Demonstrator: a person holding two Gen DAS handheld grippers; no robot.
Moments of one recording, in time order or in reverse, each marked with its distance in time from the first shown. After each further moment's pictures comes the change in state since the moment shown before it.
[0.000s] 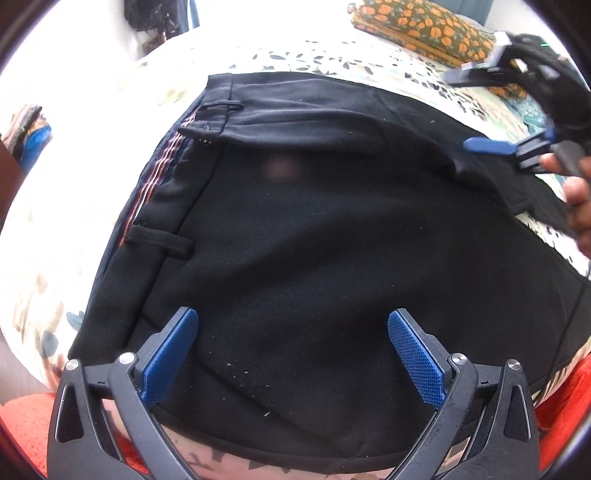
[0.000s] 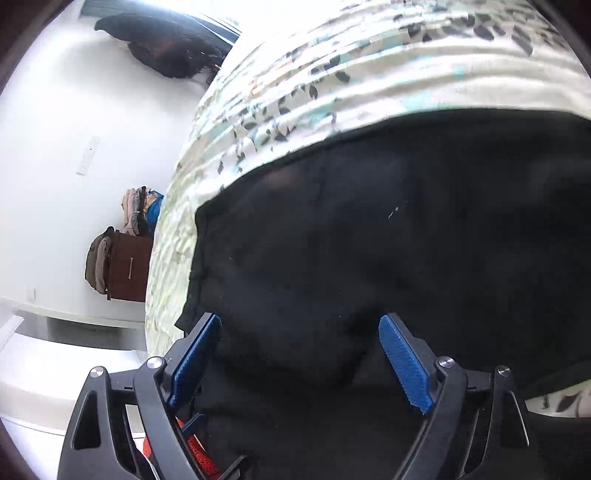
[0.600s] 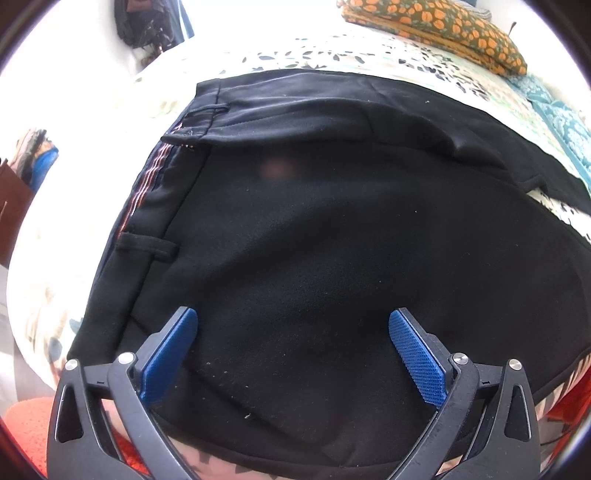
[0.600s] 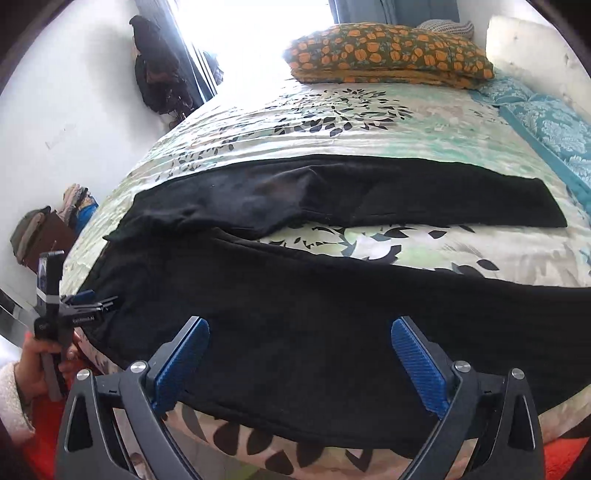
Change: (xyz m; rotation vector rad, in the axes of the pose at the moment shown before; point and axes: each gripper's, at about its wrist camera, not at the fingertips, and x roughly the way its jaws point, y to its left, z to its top) left arm 0.012 -0.021 -0.003 0.067 -0.003 0.089; right arm -0.246 -0.128 -0.201 -0.212 -0.332 -0.452
